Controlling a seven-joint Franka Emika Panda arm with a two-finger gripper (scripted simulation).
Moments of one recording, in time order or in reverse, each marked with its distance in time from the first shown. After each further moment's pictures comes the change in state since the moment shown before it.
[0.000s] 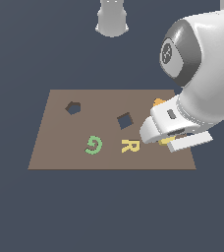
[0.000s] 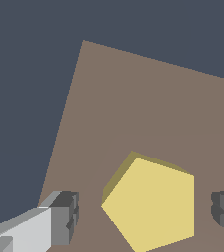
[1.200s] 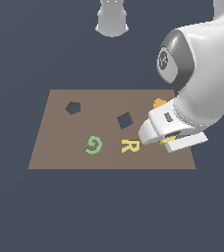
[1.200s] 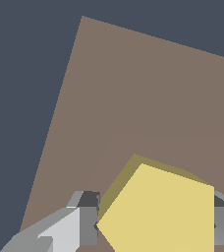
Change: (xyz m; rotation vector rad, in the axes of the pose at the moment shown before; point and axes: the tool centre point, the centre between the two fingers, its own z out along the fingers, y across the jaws) arm -0.003 -0.001 0.016 0.000 0.000 -0.019
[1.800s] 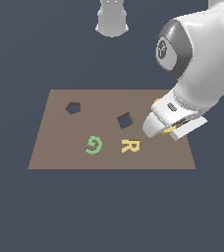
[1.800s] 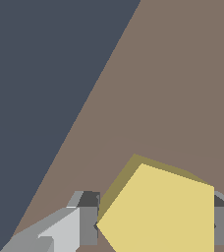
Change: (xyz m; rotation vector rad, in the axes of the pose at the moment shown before) arm -0.033 -0.017 -0.001 0.000 -0.001 -0.218
